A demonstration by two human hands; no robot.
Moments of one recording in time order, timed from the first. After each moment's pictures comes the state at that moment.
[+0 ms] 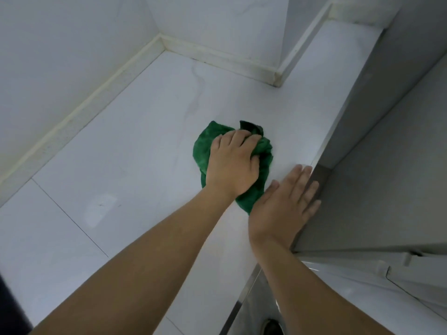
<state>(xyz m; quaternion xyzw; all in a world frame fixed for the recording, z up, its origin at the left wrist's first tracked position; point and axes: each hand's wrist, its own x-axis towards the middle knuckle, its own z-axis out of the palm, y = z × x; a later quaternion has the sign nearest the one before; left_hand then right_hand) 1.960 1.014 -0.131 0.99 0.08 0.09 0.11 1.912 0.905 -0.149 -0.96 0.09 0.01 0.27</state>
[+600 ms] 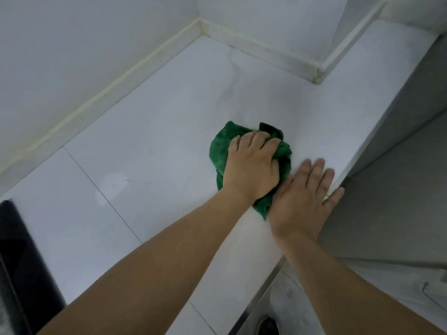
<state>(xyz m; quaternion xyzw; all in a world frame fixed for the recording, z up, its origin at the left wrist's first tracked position) 1.928 1.024 -0.132 0.98 0.12 0.08 0.10 1.916 0.911 -0.150 -0.99 -0.03 0.04 0.13</state>
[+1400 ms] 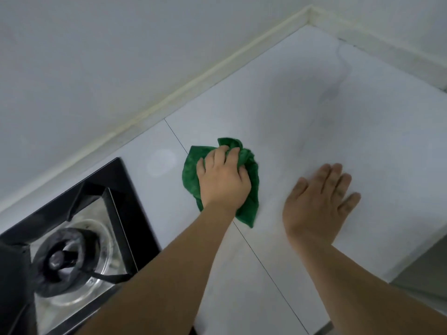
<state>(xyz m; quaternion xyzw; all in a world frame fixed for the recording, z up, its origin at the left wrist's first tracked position) 1.763 1.163 -0.139 0.89 0.44 0.07 0.09 1.835 1.023 -0.142 -0.98 -0.12 0.08 0.12</state>
